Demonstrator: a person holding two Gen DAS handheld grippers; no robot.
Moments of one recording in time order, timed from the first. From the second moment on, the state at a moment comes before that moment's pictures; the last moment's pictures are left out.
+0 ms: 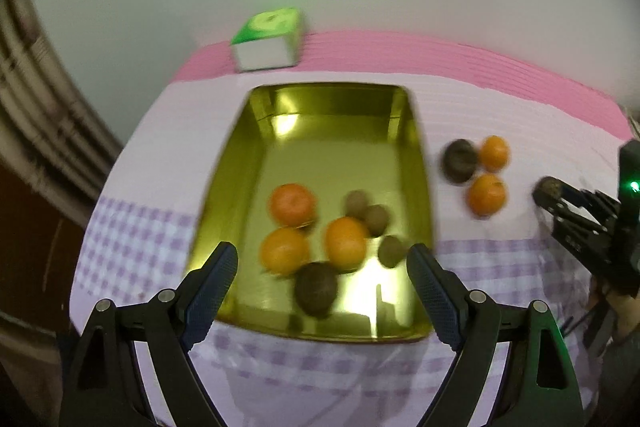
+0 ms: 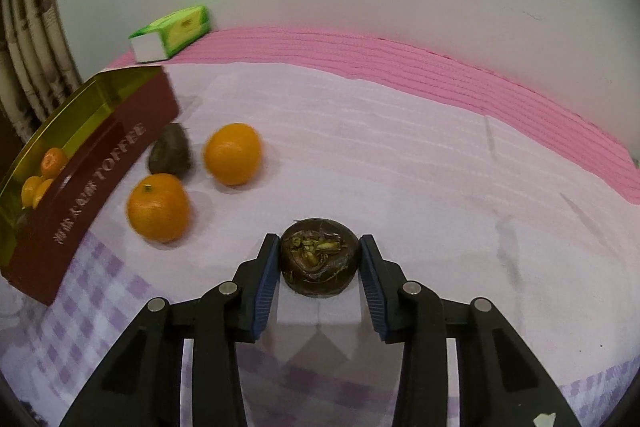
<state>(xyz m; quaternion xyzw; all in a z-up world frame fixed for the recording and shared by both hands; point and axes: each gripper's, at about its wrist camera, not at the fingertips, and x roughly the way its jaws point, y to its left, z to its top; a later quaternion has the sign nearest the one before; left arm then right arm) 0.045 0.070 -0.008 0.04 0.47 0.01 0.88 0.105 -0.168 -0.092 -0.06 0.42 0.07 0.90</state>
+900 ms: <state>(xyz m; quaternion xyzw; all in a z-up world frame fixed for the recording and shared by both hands) 0.096 -0.063 -0.039 0.05 0.50 -0.10 0.86 0.095 -0.258 -0.090 0.00 0.42 0.01 0.91</state>
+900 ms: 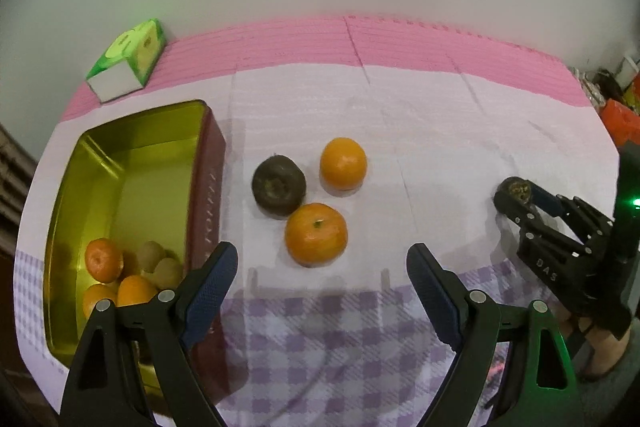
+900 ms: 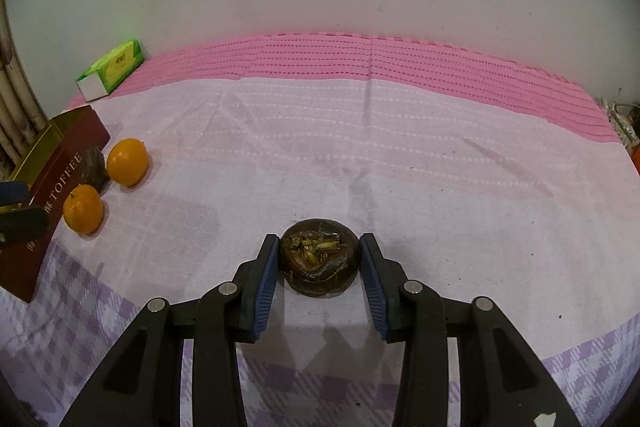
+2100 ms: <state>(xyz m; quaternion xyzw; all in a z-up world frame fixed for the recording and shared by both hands) 0.133 -0.052 -0.074 0.01 0.55 -0.05 0.83 0.090 -0.261 -0.090 0.01 0.42 0.02 0.91</state>
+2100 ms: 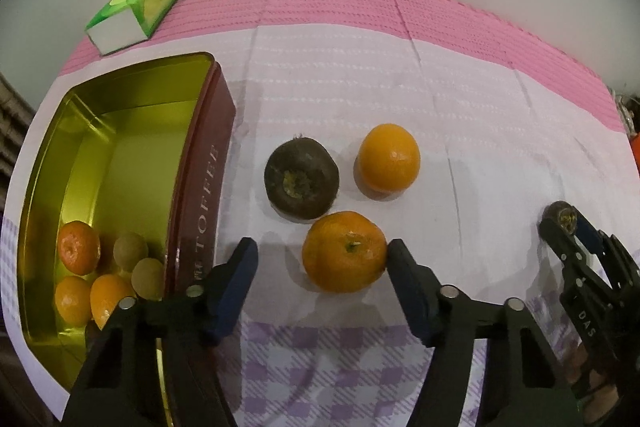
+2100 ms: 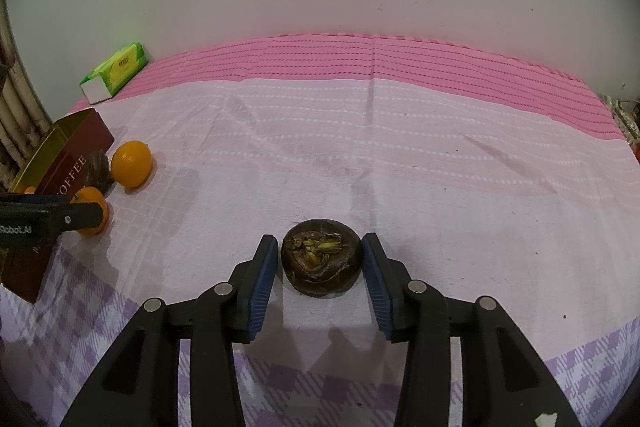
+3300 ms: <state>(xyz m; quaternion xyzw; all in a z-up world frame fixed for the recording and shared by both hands) 0.099 -0.020 -0.019 -0.02 0.52 -0.08 0.85 0.095 -0.256 -0.094 -0.01 0.42 0.01 0.91</state>
